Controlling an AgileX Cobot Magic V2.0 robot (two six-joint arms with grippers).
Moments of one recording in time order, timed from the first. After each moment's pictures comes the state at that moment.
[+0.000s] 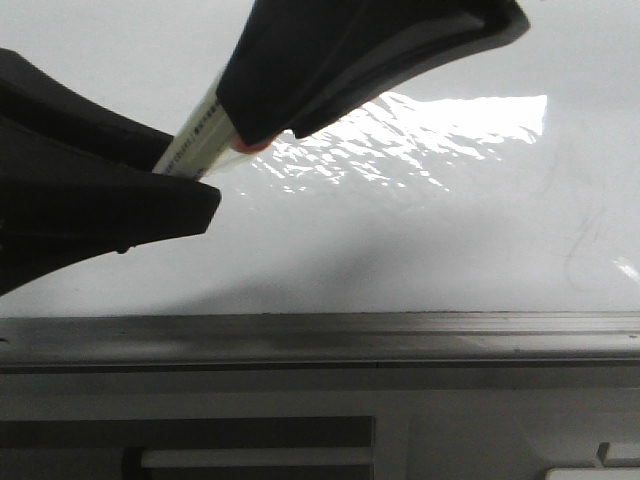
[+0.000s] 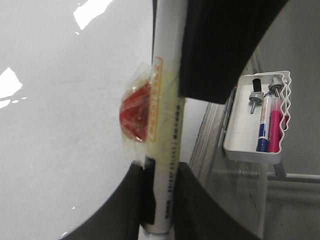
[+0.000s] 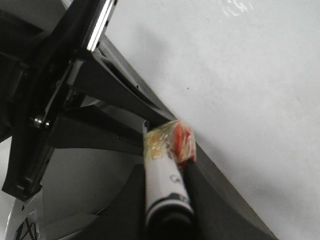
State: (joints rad) left arm -0.82 1.07 -0.31 0.58 -0.50 0.01; right arm 0.94 1.14 -0.89 0.04 0.47 0.05
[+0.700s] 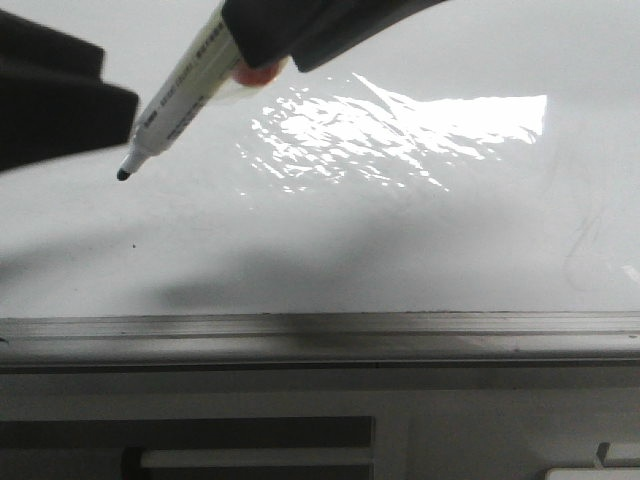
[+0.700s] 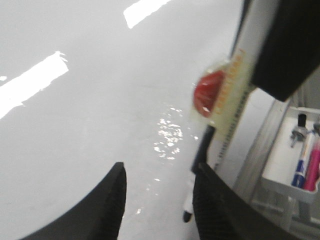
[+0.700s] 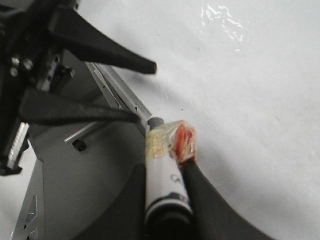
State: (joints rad) left arm -0.81 0.84 -0.31 0.34 -0.32 0.01; right arm 0.93 1.09 -0.89 0.04 0.46 0.05
